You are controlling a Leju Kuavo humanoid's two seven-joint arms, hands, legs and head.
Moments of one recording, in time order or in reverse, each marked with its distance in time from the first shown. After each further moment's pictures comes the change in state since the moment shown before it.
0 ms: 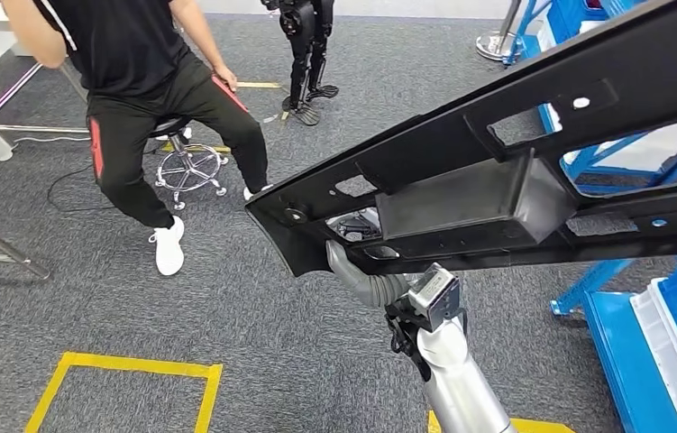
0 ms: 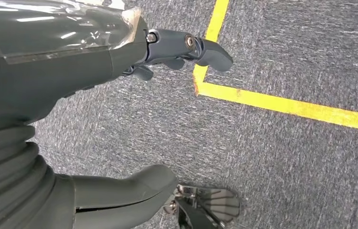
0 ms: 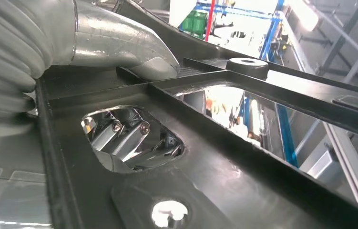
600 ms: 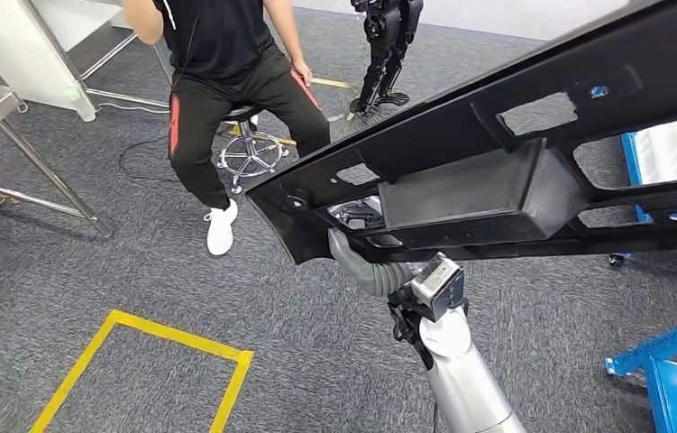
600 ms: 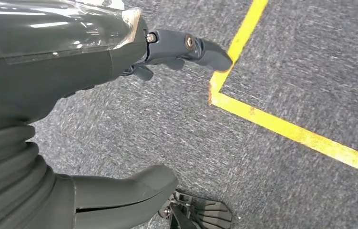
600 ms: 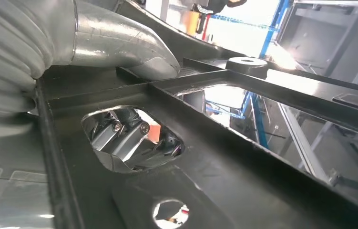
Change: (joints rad) left arm -0.005 0.002 0.015 0.000 -0.007 0.000 -0.010; right arm -0.044 -0.008 -0.001 0.005 -0.002 -0.009 0.005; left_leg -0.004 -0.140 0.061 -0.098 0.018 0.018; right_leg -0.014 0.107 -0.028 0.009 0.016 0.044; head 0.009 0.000
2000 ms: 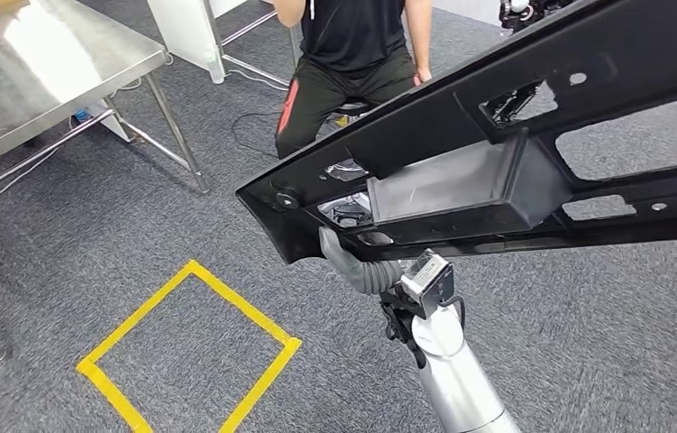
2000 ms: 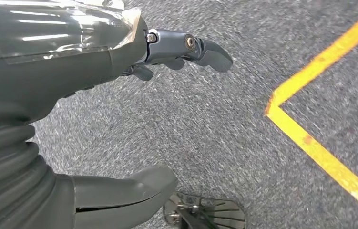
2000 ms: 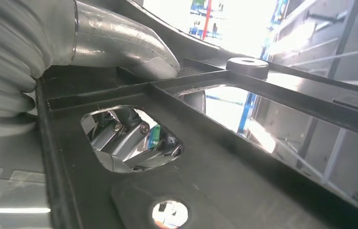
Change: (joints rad) left arm 0.005 -0.007 0.020 0.000 -0.023 0.044 0.037; right arm -0.005 0.022 0.008 0.004 0.011 -0.001 0.016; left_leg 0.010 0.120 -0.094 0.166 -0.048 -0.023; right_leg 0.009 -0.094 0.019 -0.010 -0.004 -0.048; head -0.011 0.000
